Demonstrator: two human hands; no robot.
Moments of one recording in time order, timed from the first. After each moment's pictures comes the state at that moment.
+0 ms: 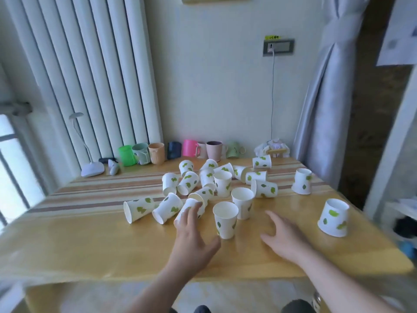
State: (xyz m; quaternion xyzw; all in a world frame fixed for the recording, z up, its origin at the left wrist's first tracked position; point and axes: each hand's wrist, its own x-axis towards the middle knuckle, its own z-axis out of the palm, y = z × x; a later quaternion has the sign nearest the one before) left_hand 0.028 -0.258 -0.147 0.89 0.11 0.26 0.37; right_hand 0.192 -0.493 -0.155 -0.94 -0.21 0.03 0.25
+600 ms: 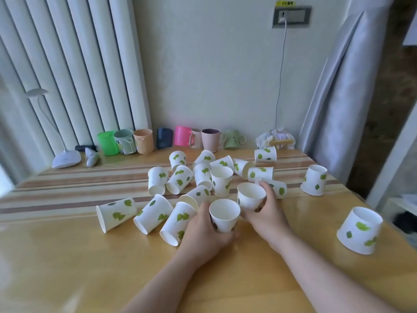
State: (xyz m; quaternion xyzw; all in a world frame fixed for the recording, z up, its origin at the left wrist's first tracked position) left_hand 0.132 -0.235 -0.168 0.88 0.14 0.18 0.41; right_hand 0.249 -0.405 -0.157 -0.78 -0.17 0.03 0.60
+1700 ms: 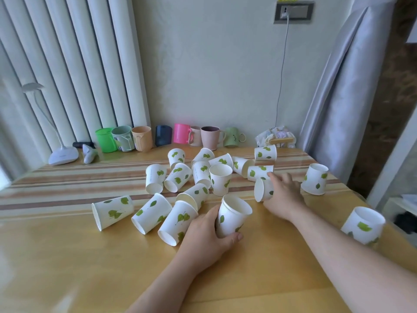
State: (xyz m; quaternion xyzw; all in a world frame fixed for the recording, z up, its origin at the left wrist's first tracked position) left_hand 0.128 -0.245 -0.164 0.91 0.07 0.17 0.36; right_hand 0.338 -0.431 -0.141 -0.97 -0.17 0.00 0.18
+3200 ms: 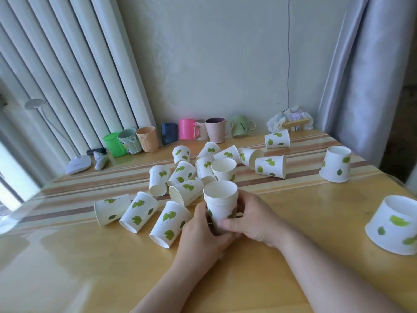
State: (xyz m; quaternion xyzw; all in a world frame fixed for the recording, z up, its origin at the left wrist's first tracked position) left_hand 0.127 -0.248 -0.160 0.87 0.17 0.22 0.40; right_hand 0.257 -0.379 -0.160 -0.71 -0.33 0.21 0.59
